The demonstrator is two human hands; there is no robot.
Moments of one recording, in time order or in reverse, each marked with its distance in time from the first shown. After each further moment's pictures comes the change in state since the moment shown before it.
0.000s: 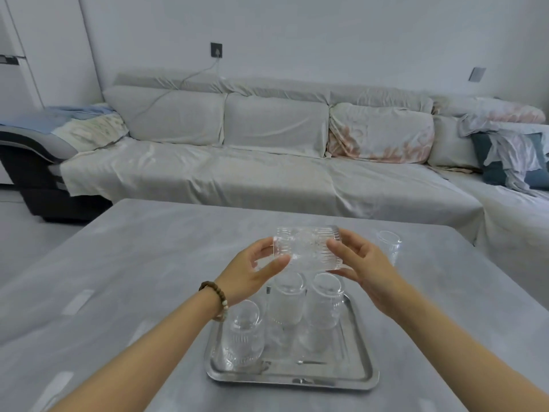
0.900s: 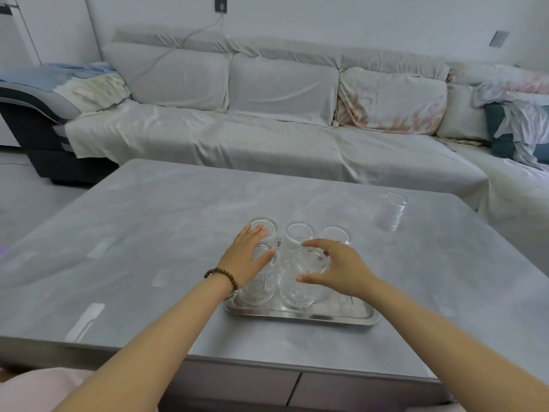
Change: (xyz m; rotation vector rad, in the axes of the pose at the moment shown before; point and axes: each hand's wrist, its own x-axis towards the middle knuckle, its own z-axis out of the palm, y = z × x) left_hand -0.036 -0.080 0.010 0.538 0.078 -0.009; right_hand -0.033 0.075 0.035 -0.978 -0.149 -0.091
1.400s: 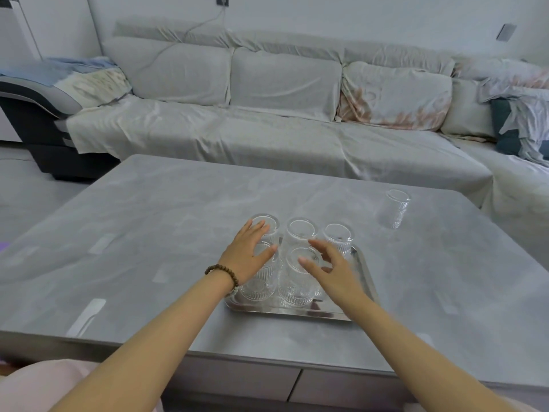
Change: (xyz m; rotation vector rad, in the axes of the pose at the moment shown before) left_hand 0.001 -0.002 0.001 -0.006 -0.009 -0.007; right_hand -0.012 0.000 0.041 0.619 0.174 0.170
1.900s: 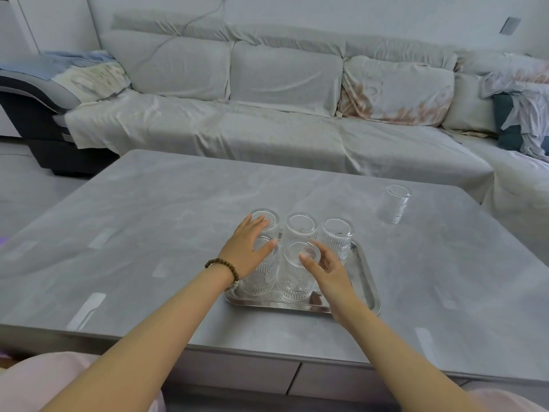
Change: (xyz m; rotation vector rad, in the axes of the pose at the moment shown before) left_hand -0.001 0.003 -0.001 -0.002 0.010 0.012; right_hand -0.009 0.004 0.017 0.344 0.051 0.139
